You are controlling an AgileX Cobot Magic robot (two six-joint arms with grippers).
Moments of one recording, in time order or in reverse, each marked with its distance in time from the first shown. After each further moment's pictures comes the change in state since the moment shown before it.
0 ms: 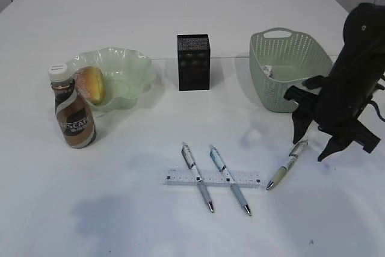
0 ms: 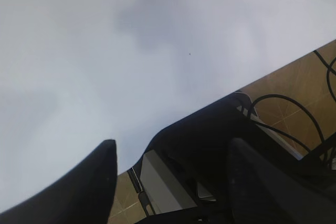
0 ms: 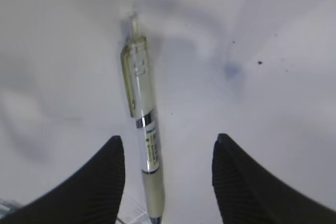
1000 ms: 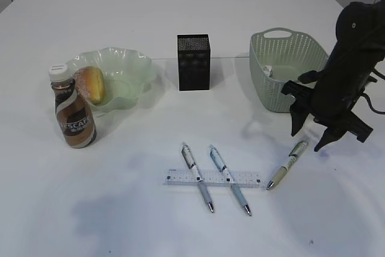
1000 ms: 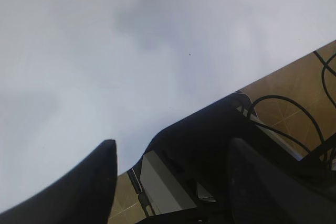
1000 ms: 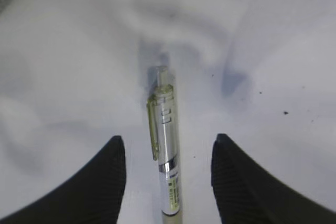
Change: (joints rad) left arm 0.000 0.000 0.000 0.000 -0.002 0.000; right arm -0.014 0.084 -0.104 -0.024 0.008 -0.017
